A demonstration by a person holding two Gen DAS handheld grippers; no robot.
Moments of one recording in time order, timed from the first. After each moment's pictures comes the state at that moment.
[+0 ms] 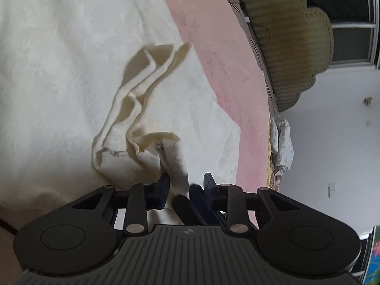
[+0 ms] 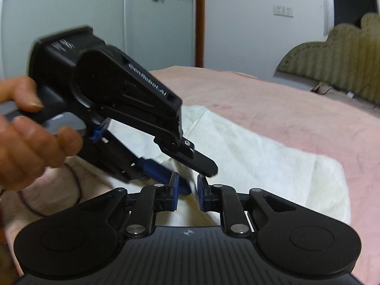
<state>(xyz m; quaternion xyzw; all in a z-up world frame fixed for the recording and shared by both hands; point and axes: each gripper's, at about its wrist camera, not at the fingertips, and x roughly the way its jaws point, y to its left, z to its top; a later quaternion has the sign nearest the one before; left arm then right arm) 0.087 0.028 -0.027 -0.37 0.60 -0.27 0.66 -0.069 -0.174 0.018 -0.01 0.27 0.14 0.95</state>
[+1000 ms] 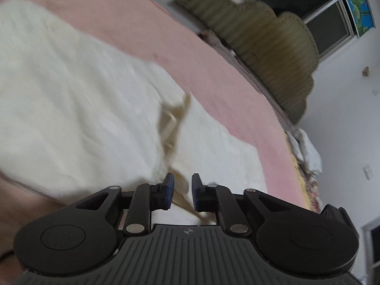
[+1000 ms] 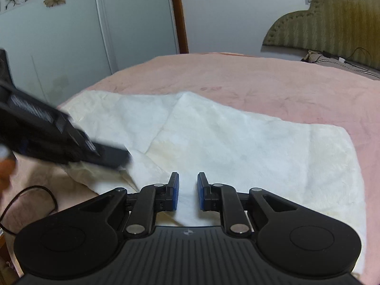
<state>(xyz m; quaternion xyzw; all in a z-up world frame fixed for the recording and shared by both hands) 0.039 0.083 0.029 -0.24 0.46 -0.25 0.82 -0.045 -0.167 -0.002 0.05 0.32 0.11 0.94</state>
